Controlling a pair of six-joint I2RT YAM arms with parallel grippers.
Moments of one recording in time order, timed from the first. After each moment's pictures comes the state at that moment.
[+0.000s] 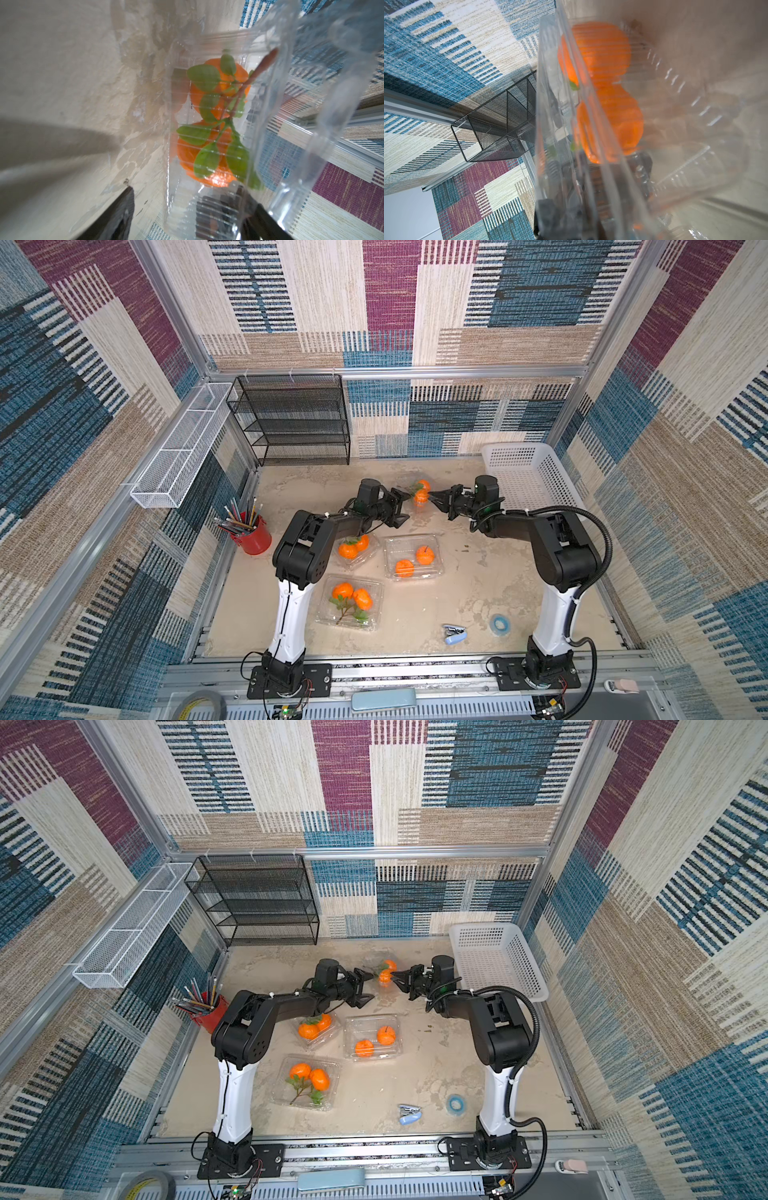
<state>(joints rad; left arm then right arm) -0.44 2.19 1.35 0.36 0.58 -1.61 0.22 1.98 1.08 0.56 -0.74 1.77</state>
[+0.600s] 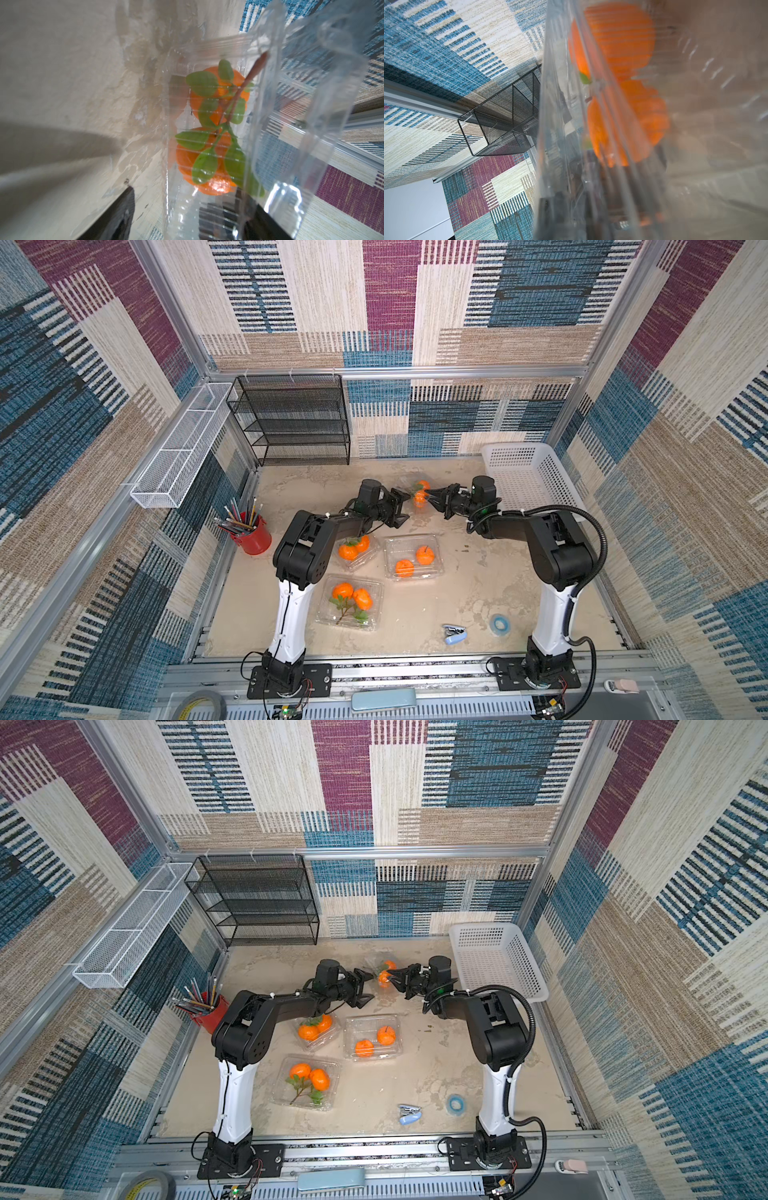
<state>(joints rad) -0.44 2.19 1.35 0.36 0.55 -1.61 0.24 2.00 1.08 0.65 -0.74 1.83</state>
